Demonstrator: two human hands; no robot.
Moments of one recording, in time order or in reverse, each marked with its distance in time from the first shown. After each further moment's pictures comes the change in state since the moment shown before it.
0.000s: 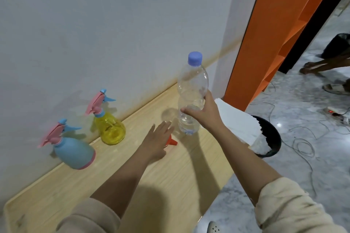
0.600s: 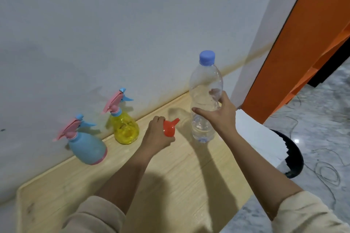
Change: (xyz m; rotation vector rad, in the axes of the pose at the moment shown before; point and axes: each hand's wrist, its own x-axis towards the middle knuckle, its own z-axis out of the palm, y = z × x) left_hand 0.016 -0.043 0.003 -0.684 0.418 -0.454; right_hand 0.033 -0.004 0.025 -0.085 0.094 -0.026
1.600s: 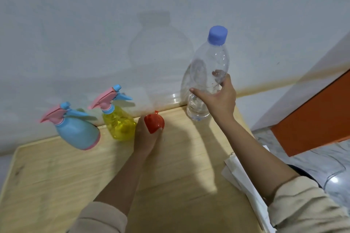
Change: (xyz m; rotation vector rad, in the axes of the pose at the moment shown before) left_hand 0.048 -0.030 0.044 -0.291 0.425 -0.529; right_hand 0.140 0.001 0.066 0.085 -0.228 -0.119
